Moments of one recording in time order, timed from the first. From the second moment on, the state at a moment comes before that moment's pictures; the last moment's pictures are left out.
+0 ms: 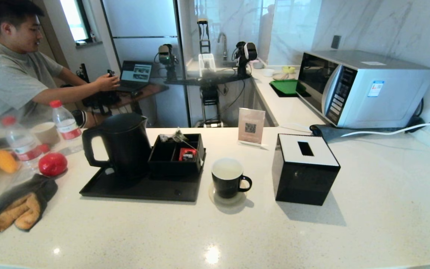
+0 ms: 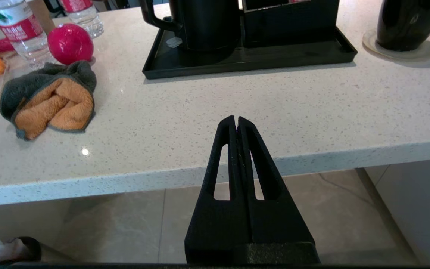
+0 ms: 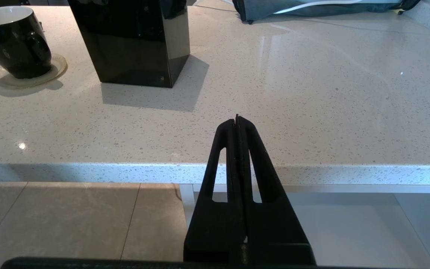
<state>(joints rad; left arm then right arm) 0.00 0.00 -0.03 0.10 -0.05 0.10 0.00 0.00 -0.01 0.04 0.00 0.00</state>
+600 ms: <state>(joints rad) 0.00 0.00 -0.04 0.10 -0.02 0.07 0.00 0.00 -0.01 0.04 0.00 0.00</state>
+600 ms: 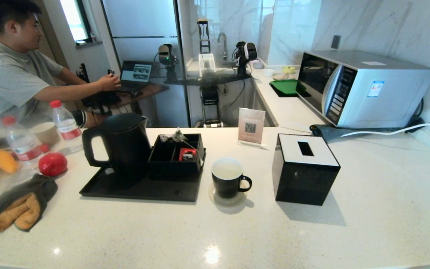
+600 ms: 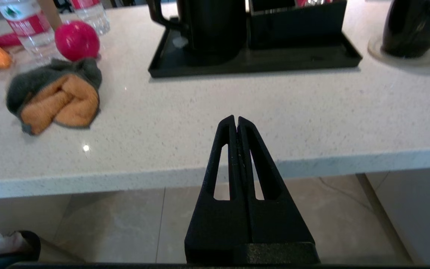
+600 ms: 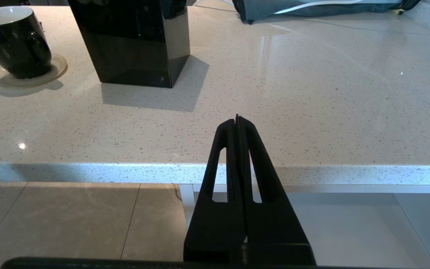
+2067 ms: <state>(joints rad) 0.17 1.15 -0.24 -0.61 0.09 0.01 0.00 0.00 -0.01 0.04 0.00 0.00</state>
